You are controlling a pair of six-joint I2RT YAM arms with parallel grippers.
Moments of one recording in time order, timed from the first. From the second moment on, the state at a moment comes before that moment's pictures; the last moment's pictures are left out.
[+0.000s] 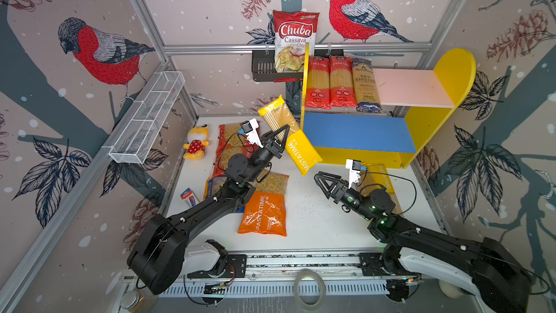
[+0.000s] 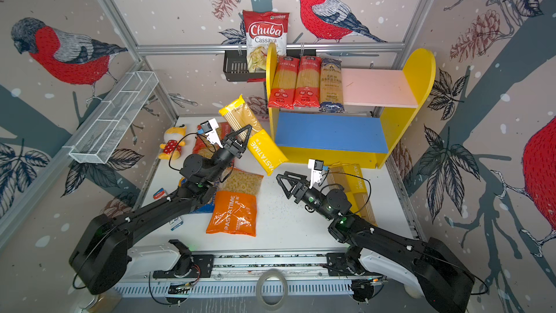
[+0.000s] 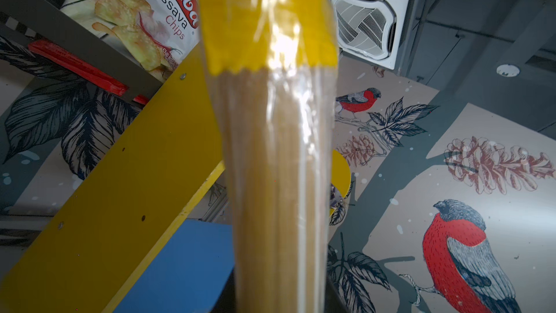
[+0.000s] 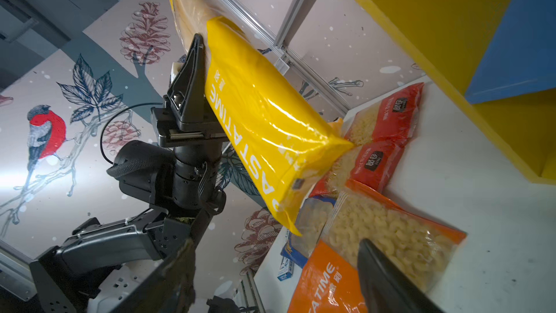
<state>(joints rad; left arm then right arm) -0.61 1.26 0.71 1.00 0.15 -0.84 0.86 0.95 0.26 0.90 -0.14 0.89</state>
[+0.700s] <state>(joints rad) -0.66 1.23 0.71 1.08 0.13 -0.98 0.81 1.14 0.36 1.20 -0.25 0.92</state>
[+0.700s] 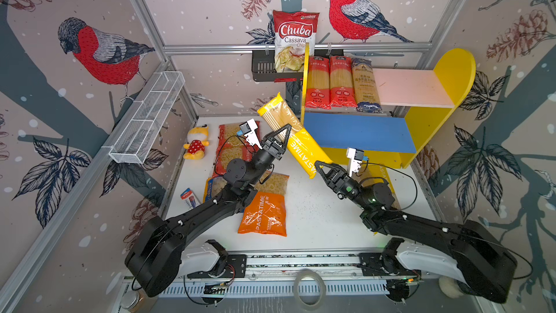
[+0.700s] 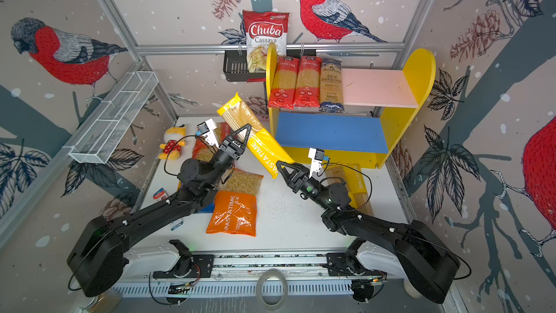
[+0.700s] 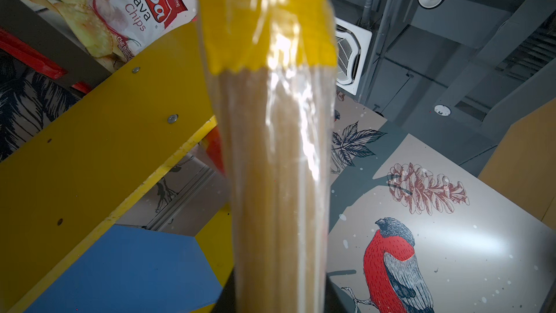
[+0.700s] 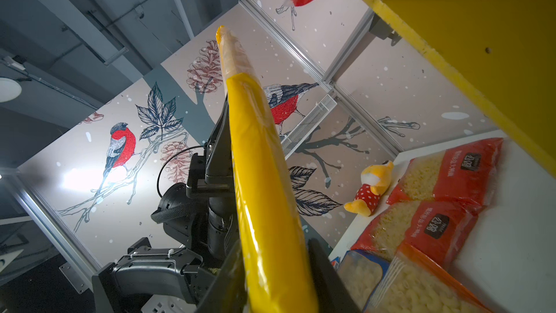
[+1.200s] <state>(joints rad) -0.66 1.22 0.69 1.11 0.11 -1.03 0.81 1.19 0.44 1.22 -0.33 0.94</state>
